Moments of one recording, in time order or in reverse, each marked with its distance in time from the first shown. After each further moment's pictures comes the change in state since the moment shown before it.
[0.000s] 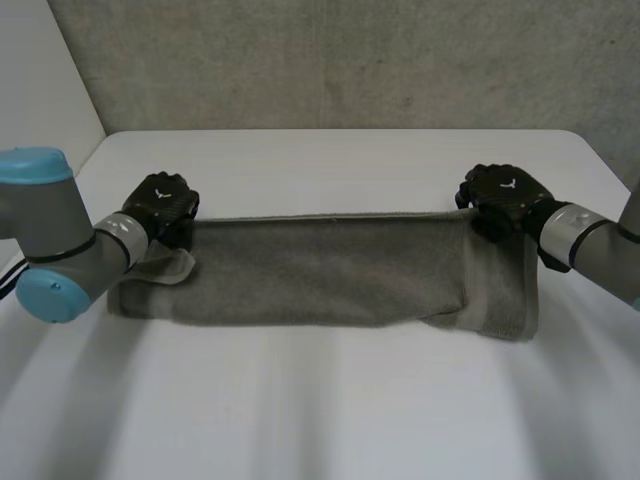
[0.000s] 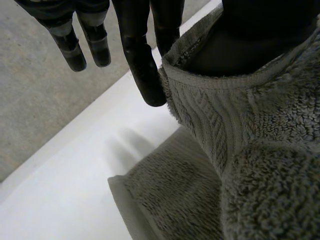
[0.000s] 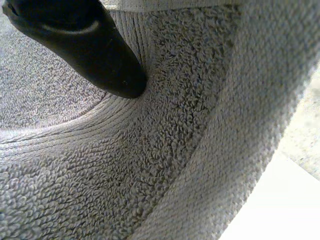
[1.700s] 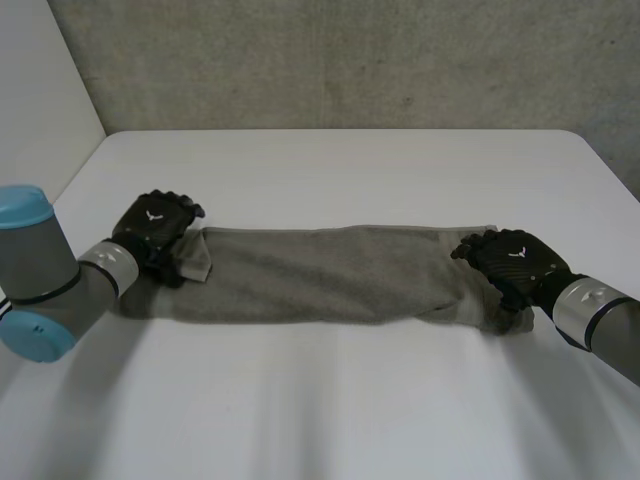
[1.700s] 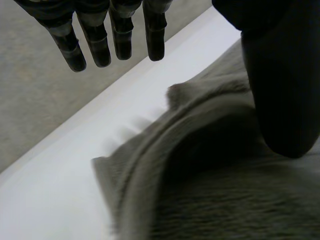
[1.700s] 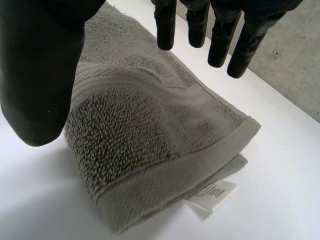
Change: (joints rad) left arm 0.049 0.107 -0.287 0.206 0.056 -0.031; right arm -0.031 -0.284 0.548 -0.110 0.074 -0.130; left_hand -1.042 -1.091 0.000 0.000 -1.106; right_hand -1.075 -1.079 0.000 0.000 -1.098
